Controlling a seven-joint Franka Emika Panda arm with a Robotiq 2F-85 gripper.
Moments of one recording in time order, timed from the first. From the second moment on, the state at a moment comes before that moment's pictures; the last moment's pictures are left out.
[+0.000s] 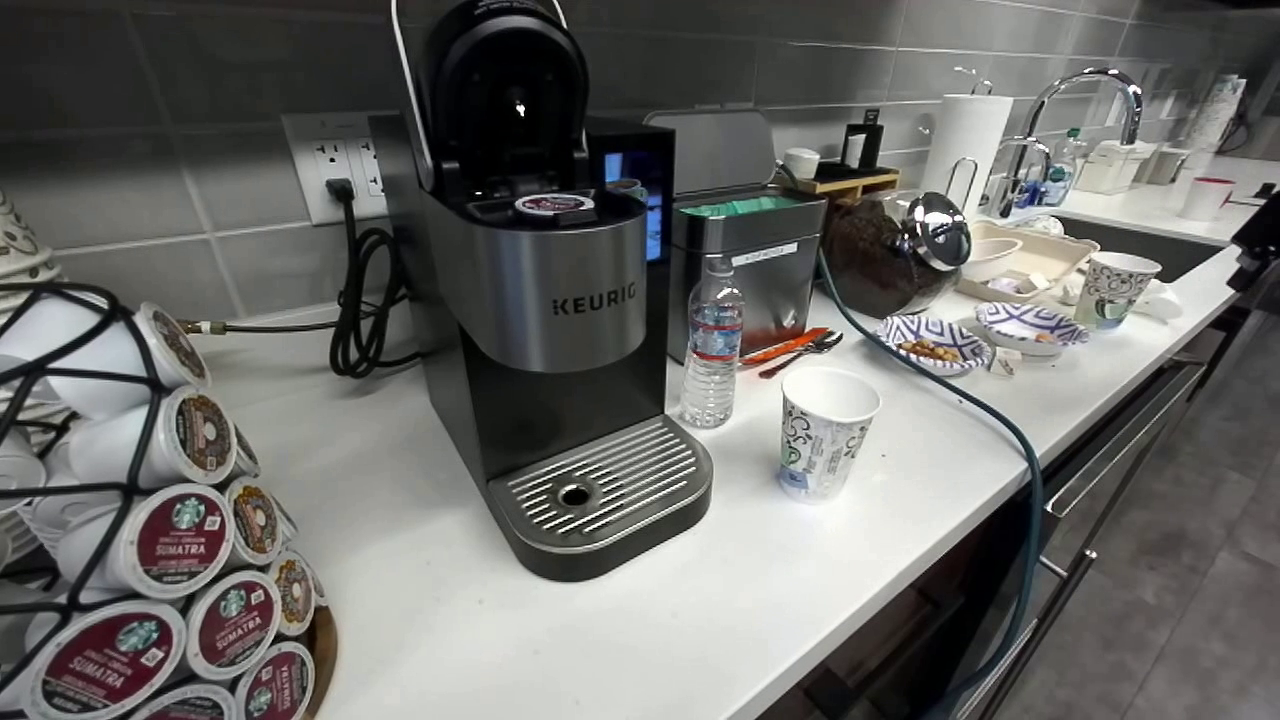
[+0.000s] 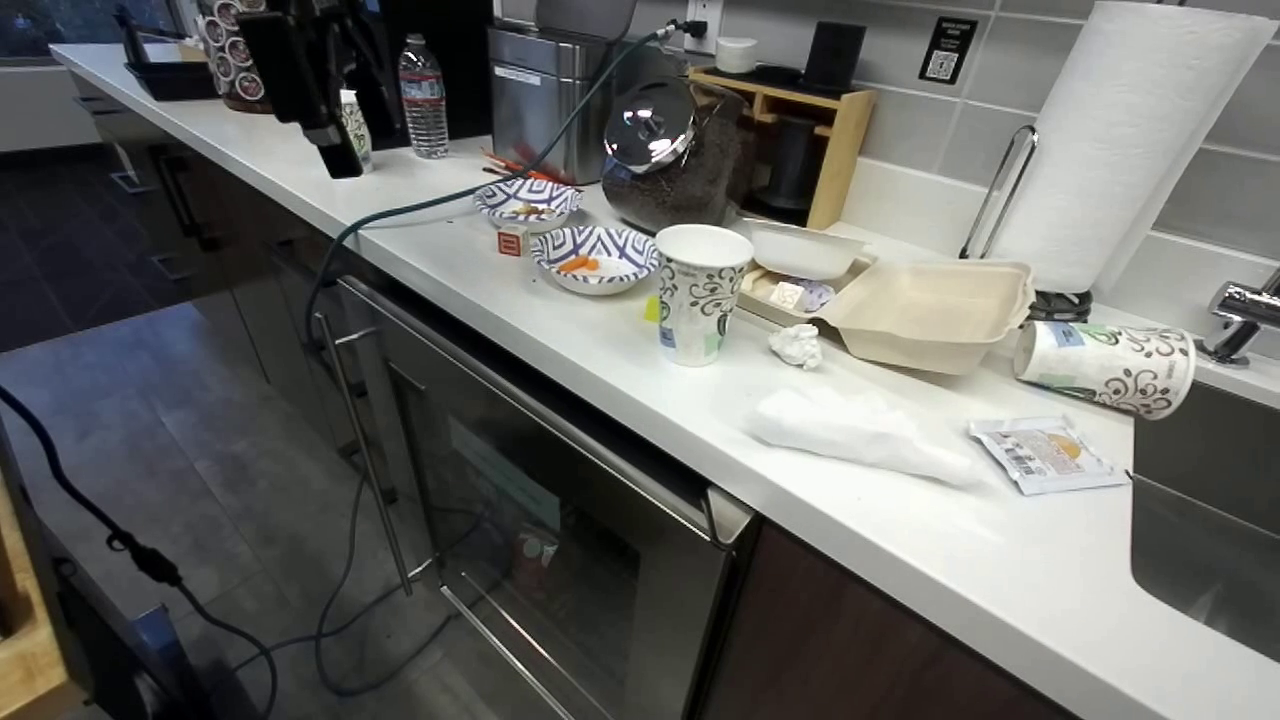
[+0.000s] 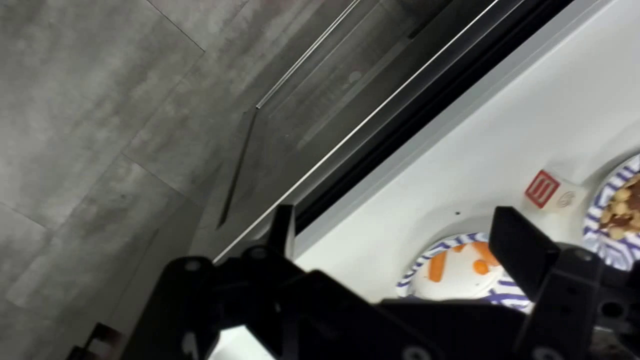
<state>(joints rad) -0.38 -0.35 -0.19 -2.54 -0.07 2.39 0.25</state>
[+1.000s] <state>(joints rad) -0.29 0.01 -0.55 -2.29 0.51 2.64 -0.19</state>
